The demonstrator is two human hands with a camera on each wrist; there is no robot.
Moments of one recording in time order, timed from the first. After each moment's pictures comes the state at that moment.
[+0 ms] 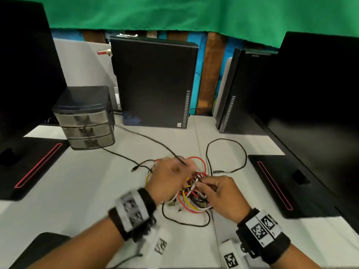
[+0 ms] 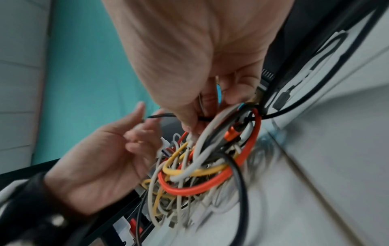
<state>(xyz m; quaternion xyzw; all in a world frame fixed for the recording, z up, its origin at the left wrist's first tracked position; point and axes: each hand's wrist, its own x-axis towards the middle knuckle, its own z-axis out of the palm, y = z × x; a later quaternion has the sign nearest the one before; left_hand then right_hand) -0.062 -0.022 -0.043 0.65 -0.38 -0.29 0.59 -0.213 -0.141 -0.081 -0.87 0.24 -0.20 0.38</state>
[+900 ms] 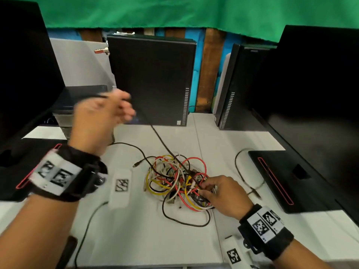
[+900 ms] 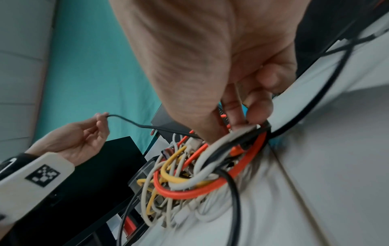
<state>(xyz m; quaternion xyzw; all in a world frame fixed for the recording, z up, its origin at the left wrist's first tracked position) 0.035 0.028 0.058 0.56 -0.31 -0.11 0.76 -0.217 -0.141 -0.076 -0.91 0.33 -0.07 0.25</state>
